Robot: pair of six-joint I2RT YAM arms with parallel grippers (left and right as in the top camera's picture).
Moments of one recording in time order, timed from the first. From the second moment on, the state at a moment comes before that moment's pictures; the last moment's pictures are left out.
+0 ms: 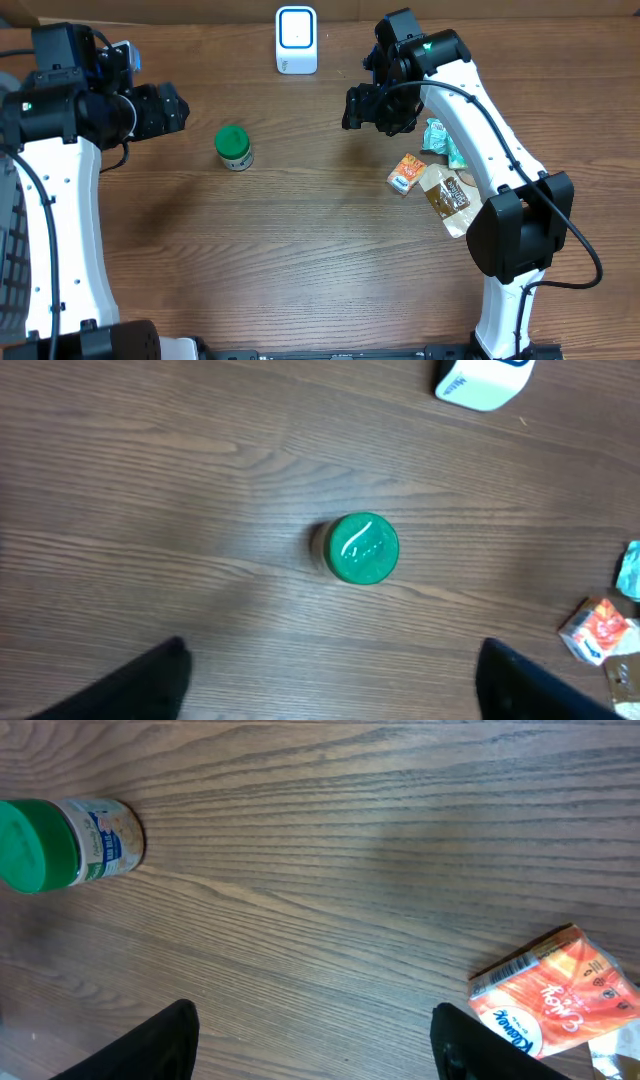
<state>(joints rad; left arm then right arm) 0.17 1.59 1.74 -1.22 0.21 -0.12 0.34 2.11 2.02 -1.26 -0.31 0.30</state>
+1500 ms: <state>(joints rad) 0.10 2.08 1.73 -1.18 0.19 0.12 0.34 2.11 2.02 -1.26 -0.30 0.30</state>
